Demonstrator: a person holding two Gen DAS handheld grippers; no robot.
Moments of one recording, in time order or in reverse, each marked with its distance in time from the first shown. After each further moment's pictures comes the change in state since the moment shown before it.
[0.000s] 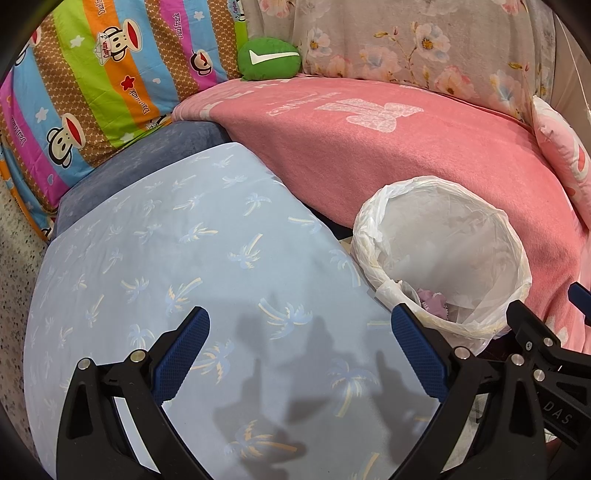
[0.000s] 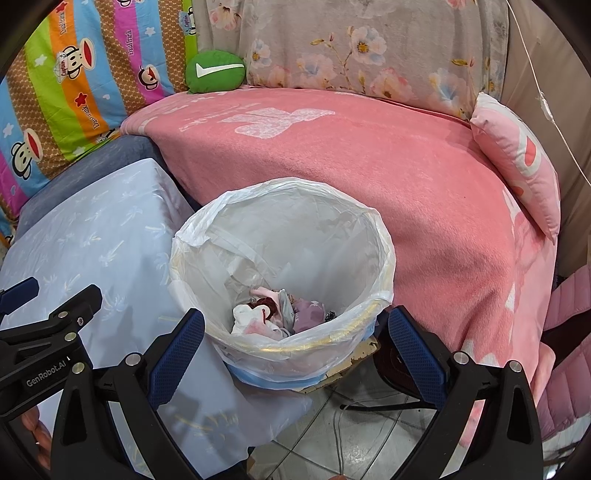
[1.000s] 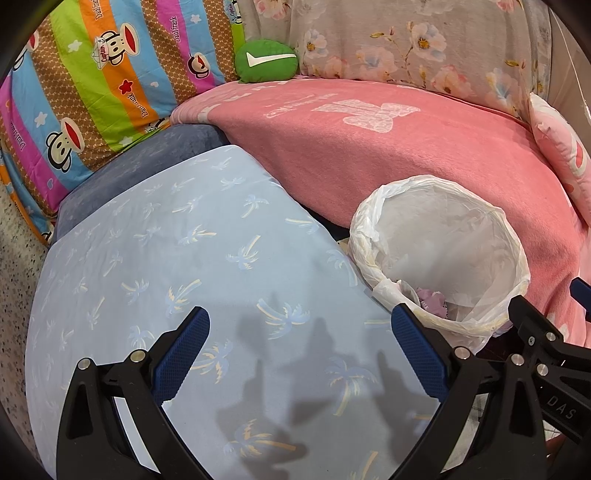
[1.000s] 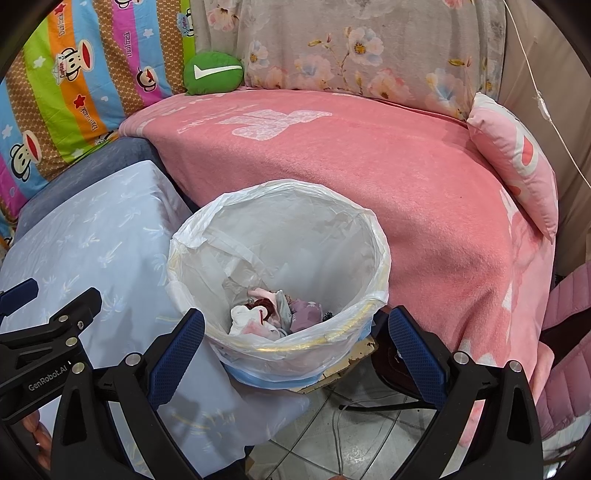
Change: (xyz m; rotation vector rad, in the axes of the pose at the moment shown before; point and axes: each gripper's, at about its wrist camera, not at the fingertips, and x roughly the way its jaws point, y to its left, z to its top) left arm -0.002 -0.003 -0.001 0.010 -0.004 0.003; right arm -0.001 -0.005 -0.002 0.002 -0.002 -0.001
